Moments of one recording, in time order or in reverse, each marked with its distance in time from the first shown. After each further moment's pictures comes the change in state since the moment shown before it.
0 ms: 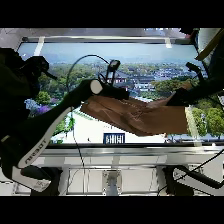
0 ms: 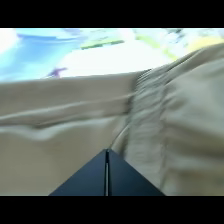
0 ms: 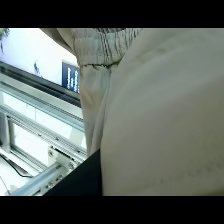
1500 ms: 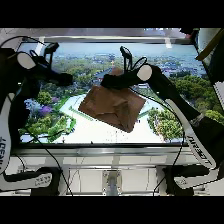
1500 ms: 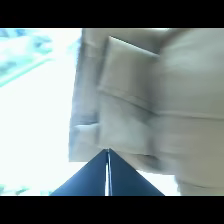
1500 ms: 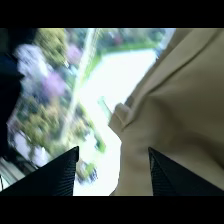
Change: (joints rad) left arm 0.623 0.262 0.026 0.183 -0.565 0.089; right arm 0.729 -0.328 0.219 -0.018 -0.940 0.363
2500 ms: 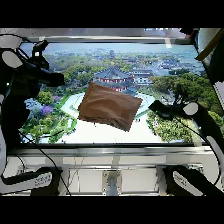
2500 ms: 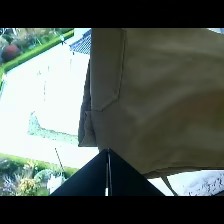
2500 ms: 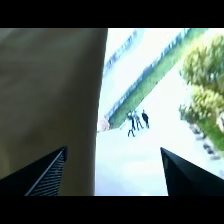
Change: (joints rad) left arm 0.050 0.036 0.000 -0.002 -0.064 0.024; right arm -0.553 0.514 -0.949 0.108 -0.038 -0.045
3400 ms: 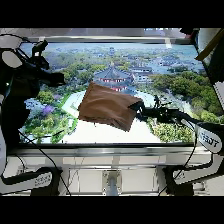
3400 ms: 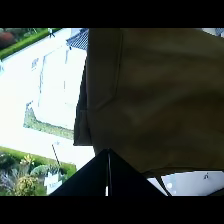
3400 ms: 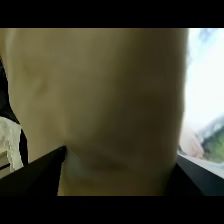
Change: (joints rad) left arm 0.000 0.000 0.000 -0.010 -0.005 -0.027; right arm 0.076 -0.543 0.079 0.843 0.104 -0.679
